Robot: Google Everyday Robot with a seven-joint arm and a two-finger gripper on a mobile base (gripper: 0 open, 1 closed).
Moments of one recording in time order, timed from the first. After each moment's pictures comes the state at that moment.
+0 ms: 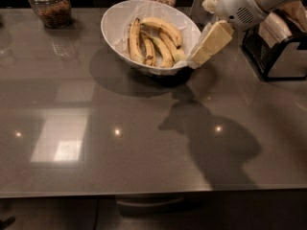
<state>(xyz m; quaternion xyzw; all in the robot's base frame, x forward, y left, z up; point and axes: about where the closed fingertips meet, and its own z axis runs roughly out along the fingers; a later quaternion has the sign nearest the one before) 0.588 -0.103 0.984 -0.58 0.72 0.10 0.36</state>
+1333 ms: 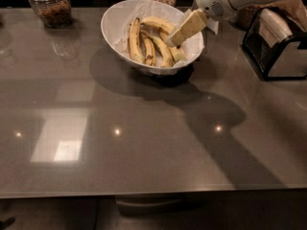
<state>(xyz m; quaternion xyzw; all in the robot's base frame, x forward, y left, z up) 0.676 -0.072 0.987 -0.55 0.69 0.11 0.46</state>
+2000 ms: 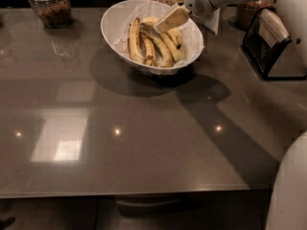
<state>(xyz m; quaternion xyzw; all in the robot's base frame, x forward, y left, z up) 0.744 -0.046 0.971 -0.54 0.69 0.13 0.47</state>
